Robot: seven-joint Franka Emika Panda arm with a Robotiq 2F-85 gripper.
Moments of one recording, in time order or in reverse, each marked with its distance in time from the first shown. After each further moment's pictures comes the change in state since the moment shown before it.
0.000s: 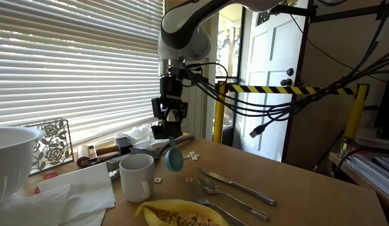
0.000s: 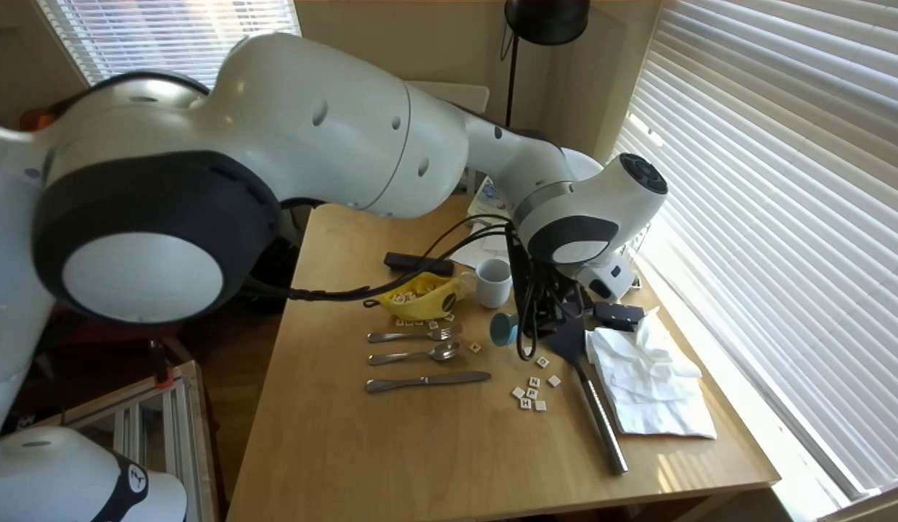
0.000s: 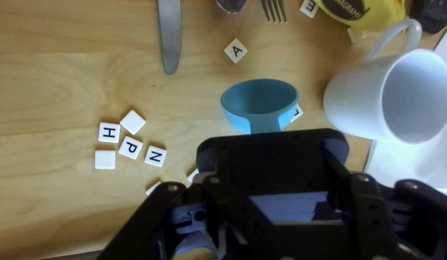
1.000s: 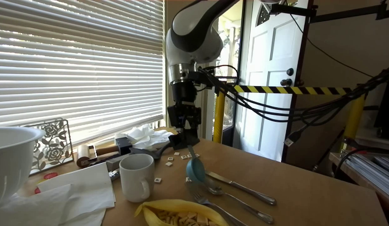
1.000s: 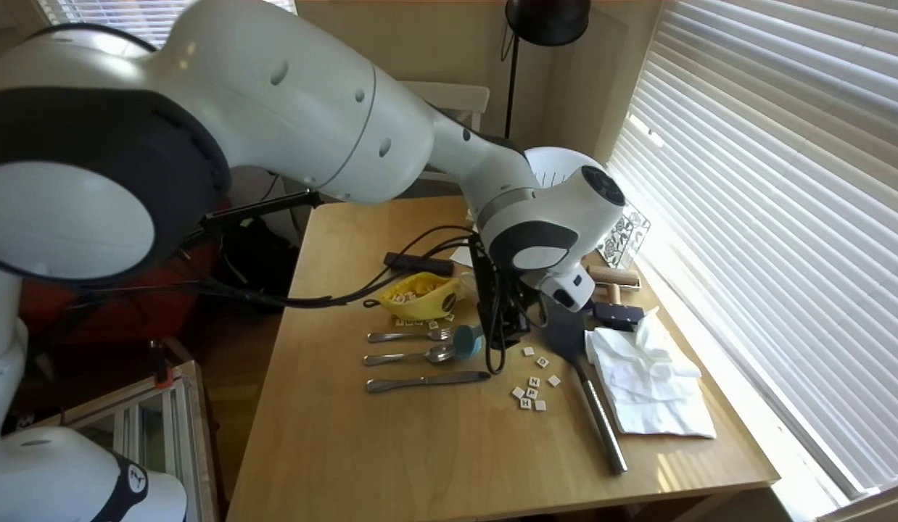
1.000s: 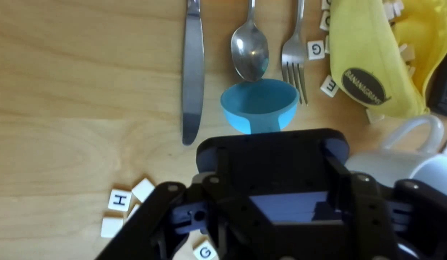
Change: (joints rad) arm 0.060 -0.119 -0.046 -0.233 0.023 0.017 -0.100
